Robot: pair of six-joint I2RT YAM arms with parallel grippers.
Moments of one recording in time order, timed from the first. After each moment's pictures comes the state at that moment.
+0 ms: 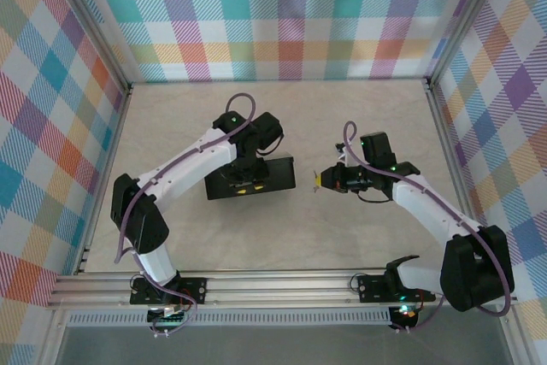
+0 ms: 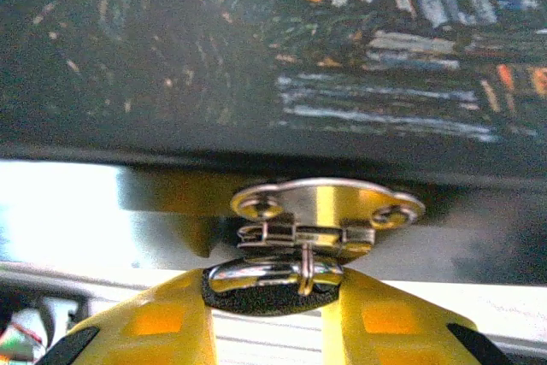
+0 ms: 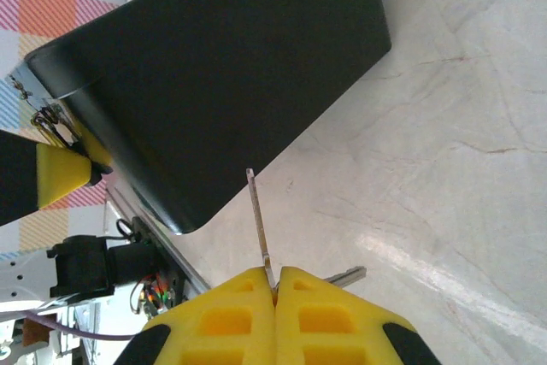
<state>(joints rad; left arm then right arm) -0.76 1.74 1.68 -1.48 0.01 -1.00 0.33 1.24 0.79 -0.46 -0.76 0.46</state>
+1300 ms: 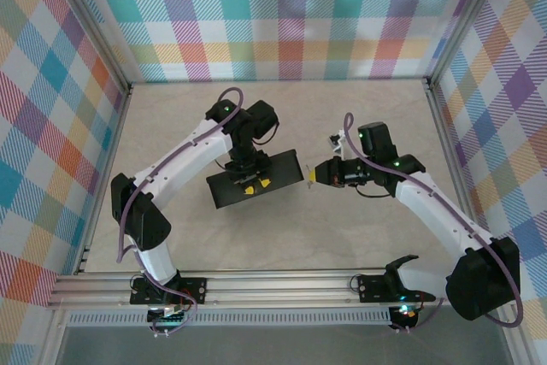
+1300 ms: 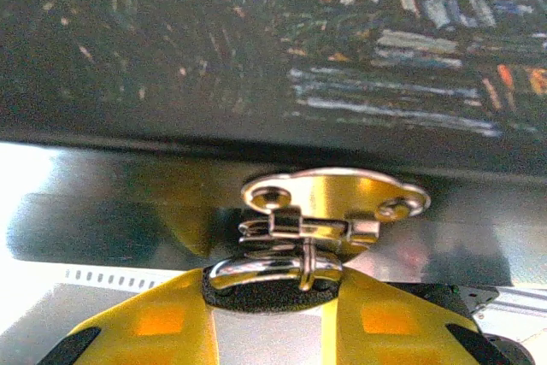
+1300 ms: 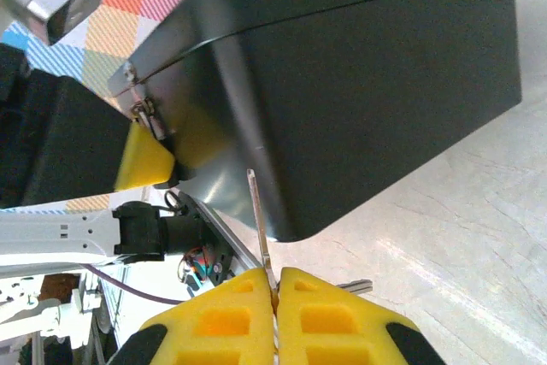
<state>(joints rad) -0.71 1.76 1.80 -1.54 0.22 -1.13 0.40 1.19 0.94 -0.58 -0.80 0.46</state>
